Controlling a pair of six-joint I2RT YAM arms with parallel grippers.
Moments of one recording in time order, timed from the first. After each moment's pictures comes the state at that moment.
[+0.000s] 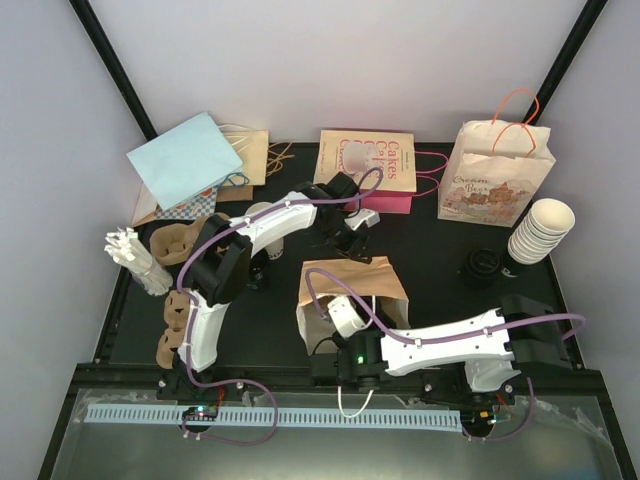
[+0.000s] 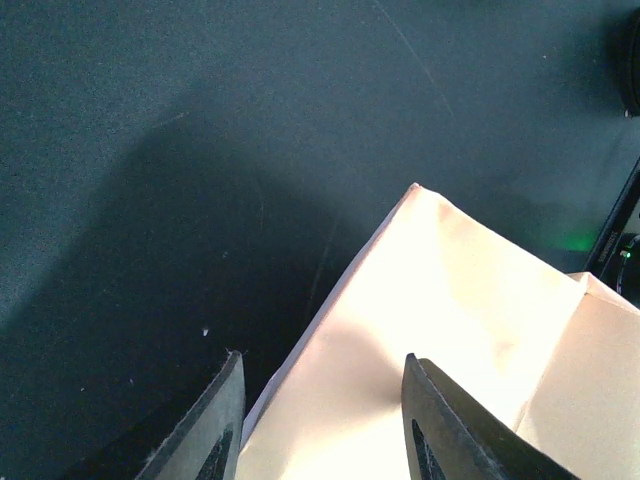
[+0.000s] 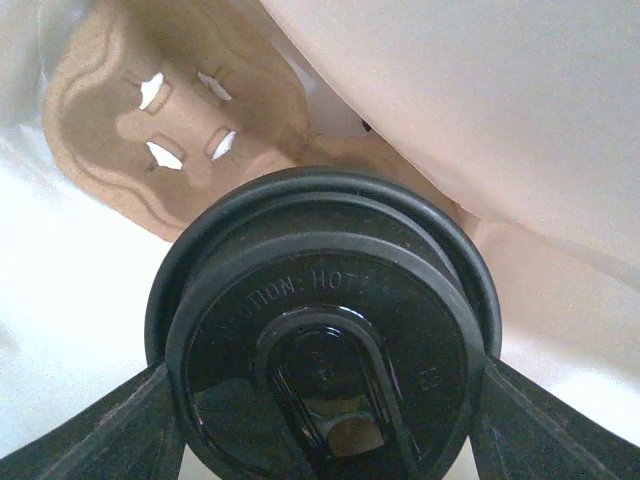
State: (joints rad) left arm -0.71 2.11 1.71 -0.86 0.59 -0.09; right arm 1.61 1.51 1.03 -1.15 0.94 0.90
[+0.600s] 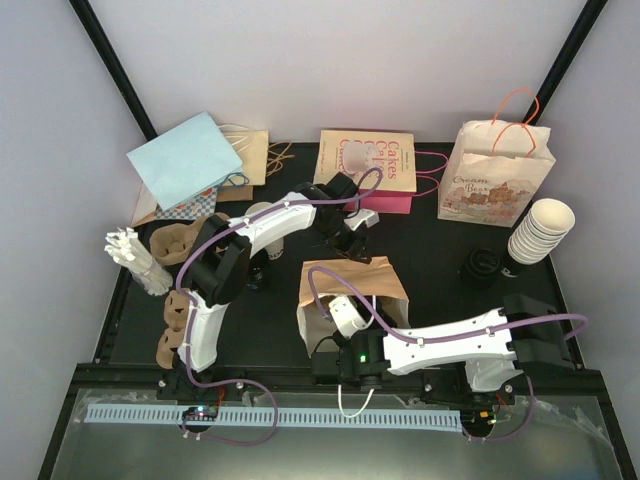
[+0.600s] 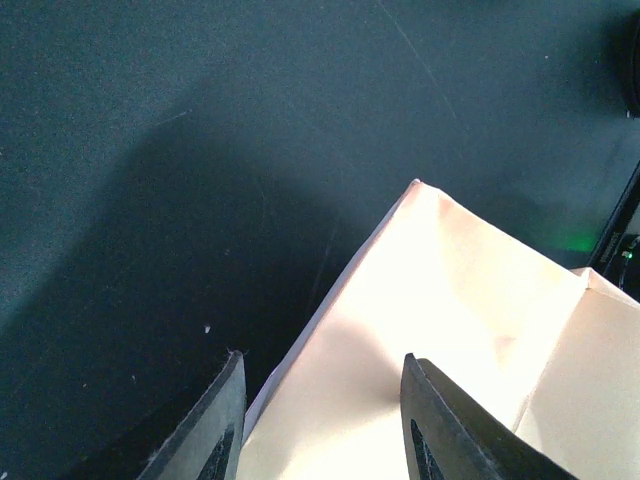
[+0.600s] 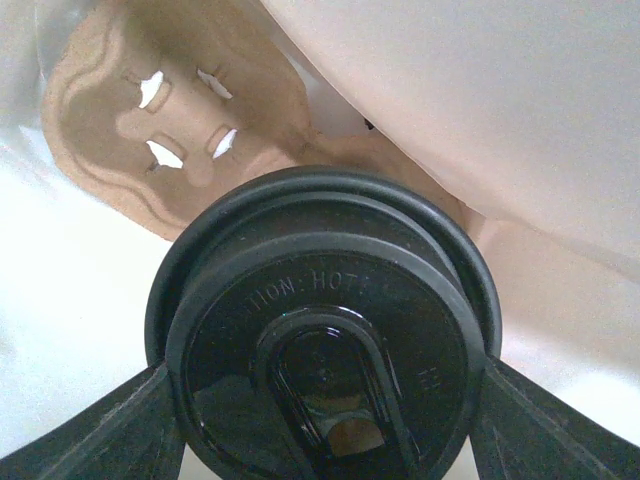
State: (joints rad) left arm -0.71 2.10 1.70 -0.85 0.59 -0.09; right arm 1.61 1.51 1.02 -1.14 0.94 0.90
